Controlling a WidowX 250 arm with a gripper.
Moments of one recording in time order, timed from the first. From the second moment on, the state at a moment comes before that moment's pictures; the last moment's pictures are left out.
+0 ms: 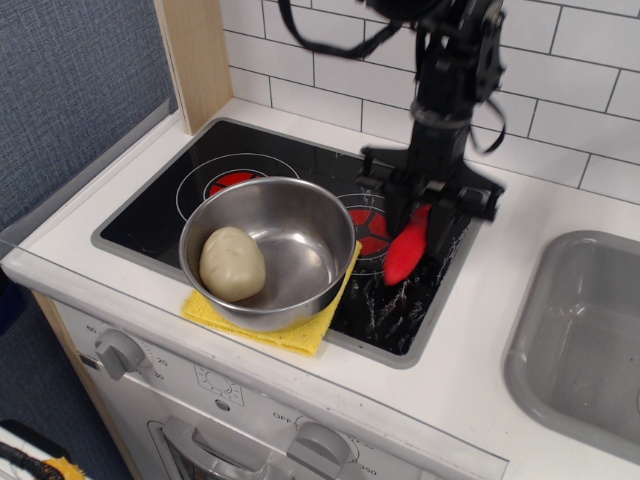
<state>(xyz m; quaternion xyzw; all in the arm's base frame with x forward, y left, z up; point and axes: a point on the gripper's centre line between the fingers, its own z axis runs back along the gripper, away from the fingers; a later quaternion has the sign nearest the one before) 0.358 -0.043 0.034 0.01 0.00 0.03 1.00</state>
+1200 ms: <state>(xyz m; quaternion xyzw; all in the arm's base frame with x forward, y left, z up) 0.298 0.150 0.086 0.06 -0.01 0.06 1.00</state>
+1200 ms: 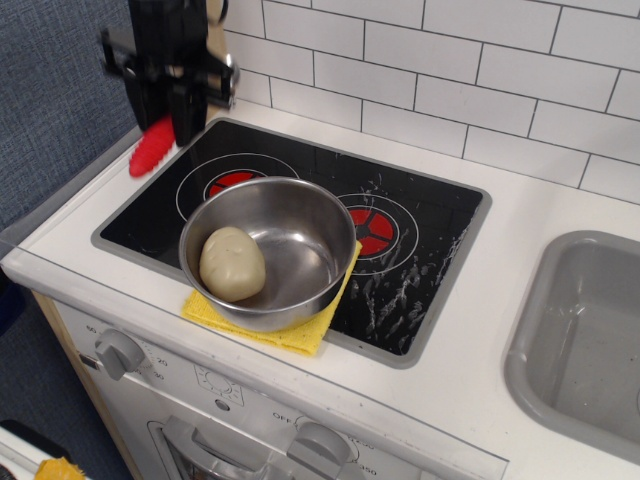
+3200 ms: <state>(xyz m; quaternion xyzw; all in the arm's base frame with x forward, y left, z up) 0.289 0.154 0.108 0.05 -0.03 0.01 1.00</state>
